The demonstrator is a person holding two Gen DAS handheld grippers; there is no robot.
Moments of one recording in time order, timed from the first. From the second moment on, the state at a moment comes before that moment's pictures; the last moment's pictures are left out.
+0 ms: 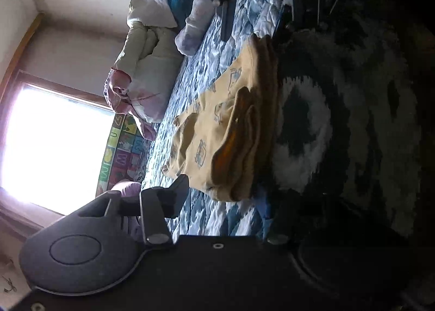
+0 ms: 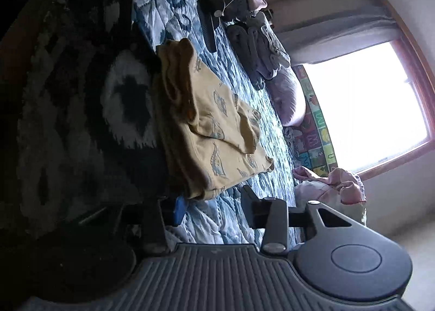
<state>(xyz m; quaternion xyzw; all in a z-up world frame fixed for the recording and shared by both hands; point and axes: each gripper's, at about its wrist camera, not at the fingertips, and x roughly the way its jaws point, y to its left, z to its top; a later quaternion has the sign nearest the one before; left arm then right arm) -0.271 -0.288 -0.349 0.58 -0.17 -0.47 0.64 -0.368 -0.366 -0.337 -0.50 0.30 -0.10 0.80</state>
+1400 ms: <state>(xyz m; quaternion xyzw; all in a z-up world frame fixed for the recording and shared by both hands) -0.083 -0.416 -0.250 0.19 0.10 -0.53 0.82 -0.226 -0.547 -0.243 -0.14 0.23 -0.14 0.95</state>
